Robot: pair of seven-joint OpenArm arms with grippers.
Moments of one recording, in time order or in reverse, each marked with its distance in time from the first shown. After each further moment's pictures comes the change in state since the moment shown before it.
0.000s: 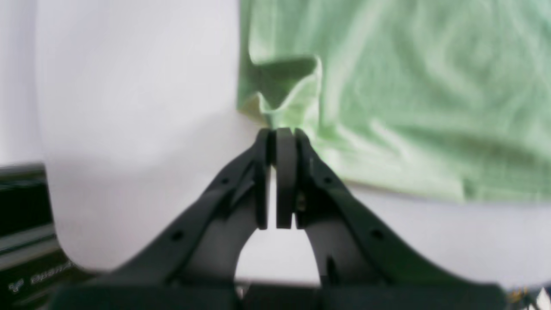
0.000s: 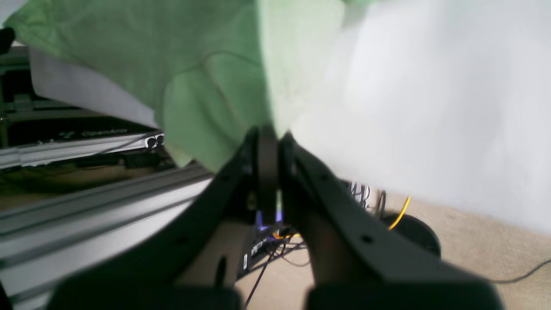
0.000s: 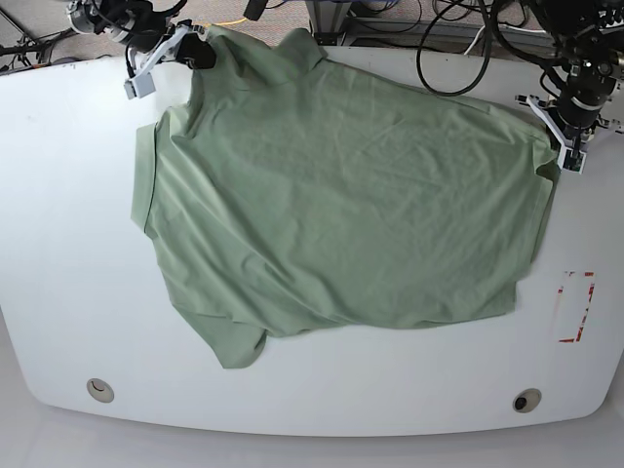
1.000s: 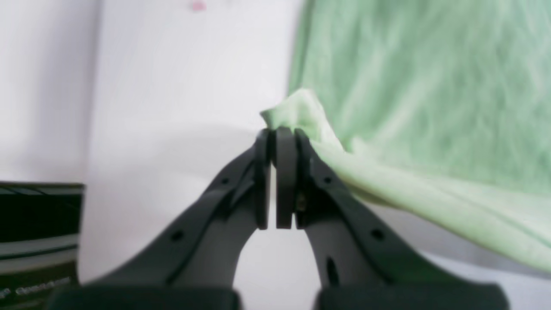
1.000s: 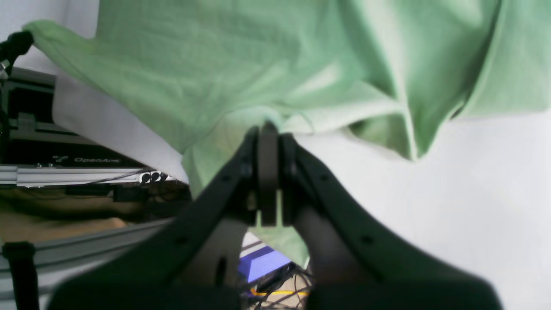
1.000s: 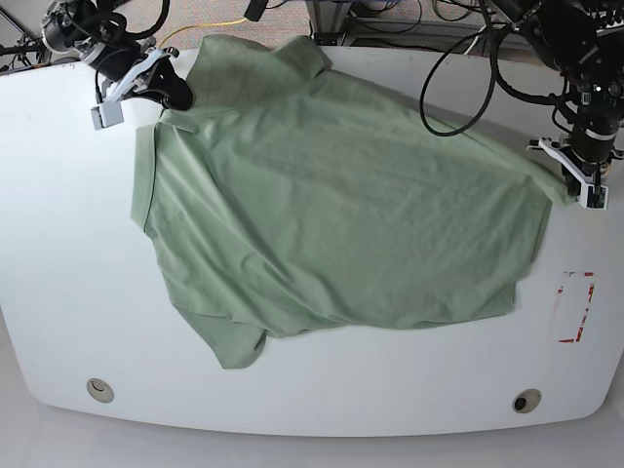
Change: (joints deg) left arm -13.9 4.3 -5.8 0.7 1.5 -2.1 0.3; right arm 5.2 3.0 4.5 5.7 9.5 0.0 -0.7
